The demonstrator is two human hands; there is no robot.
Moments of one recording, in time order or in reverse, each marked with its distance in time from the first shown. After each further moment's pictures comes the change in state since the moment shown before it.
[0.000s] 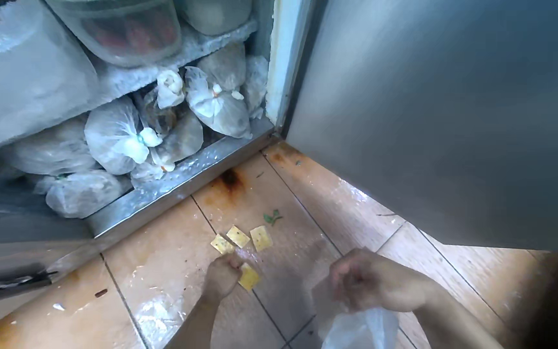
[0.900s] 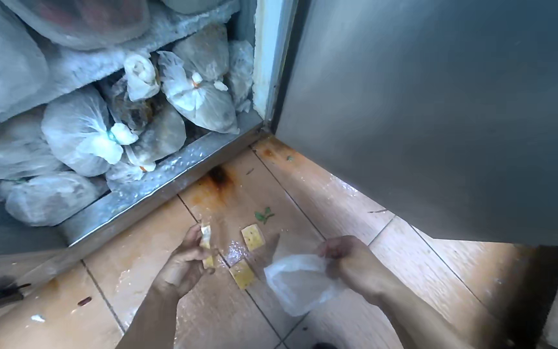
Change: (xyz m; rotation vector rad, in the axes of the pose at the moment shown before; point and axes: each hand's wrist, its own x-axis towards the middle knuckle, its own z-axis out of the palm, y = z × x) left_hand -0.012 -0.003 -0.069 -1.244 -0.221 0.200; right_hand 0.028 -0.004 0.020 0.134 0.573 0.418
